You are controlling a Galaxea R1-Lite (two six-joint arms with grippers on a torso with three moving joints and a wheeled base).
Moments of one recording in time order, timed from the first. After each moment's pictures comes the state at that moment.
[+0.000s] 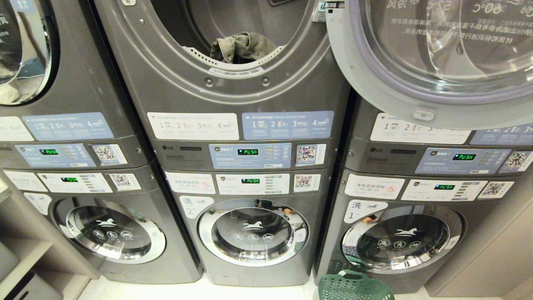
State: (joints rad) left arm 0.00 0.00 -0.04 0.09 0.01 0.00; right arm -0.91 1.63 -0.78 -1.41 0.77 1.37
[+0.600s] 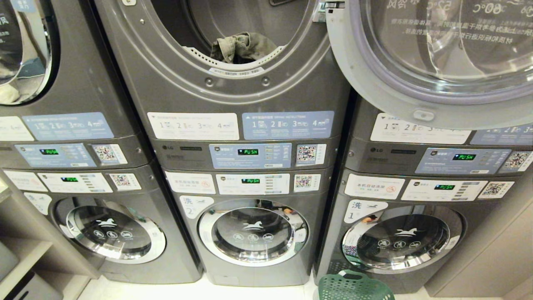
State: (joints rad) left arm 0.00 0.00 -0.04 0.09 0.01 0.00; right arm -0.91 1.65 -0.87 -1.48 0.79 1.53
